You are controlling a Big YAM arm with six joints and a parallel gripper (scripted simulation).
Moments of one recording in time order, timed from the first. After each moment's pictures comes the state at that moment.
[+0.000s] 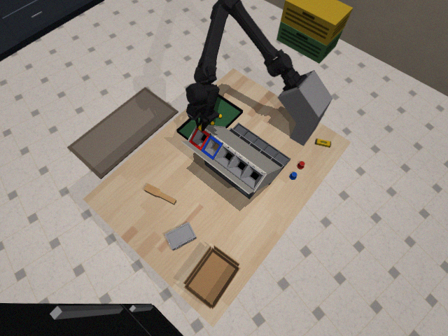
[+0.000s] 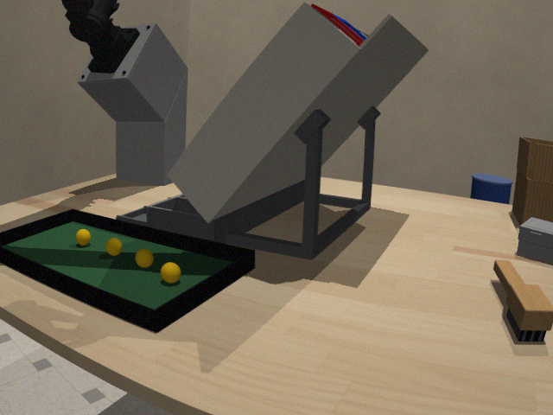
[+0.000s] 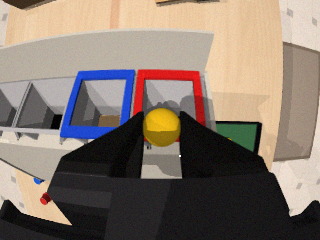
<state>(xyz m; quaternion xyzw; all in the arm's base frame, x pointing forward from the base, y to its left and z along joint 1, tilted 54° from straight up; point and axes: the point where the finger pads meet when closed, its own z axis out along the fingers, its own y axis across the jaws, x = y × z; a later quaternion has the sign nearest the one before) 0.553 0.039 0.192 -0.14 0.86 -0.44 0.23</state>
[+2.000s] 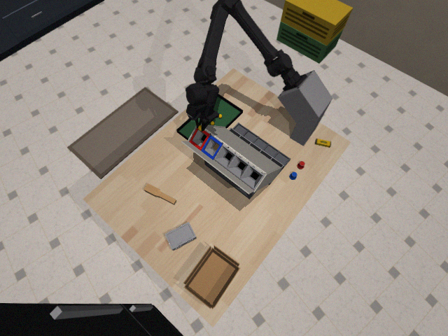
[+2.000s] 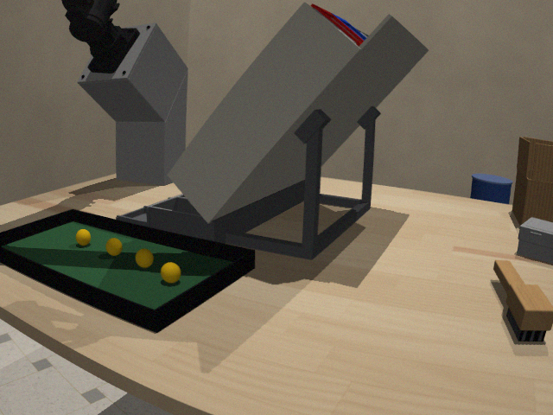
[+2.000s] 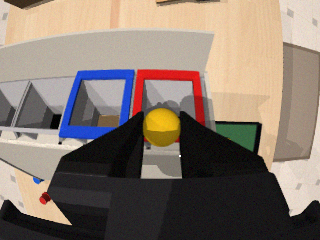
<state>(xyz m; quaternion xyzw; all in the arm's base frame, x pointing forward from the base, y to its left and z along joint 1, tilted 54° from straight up) 0.553 0.038 0.191 -0.14 0.86 -0.44 0.23</state>
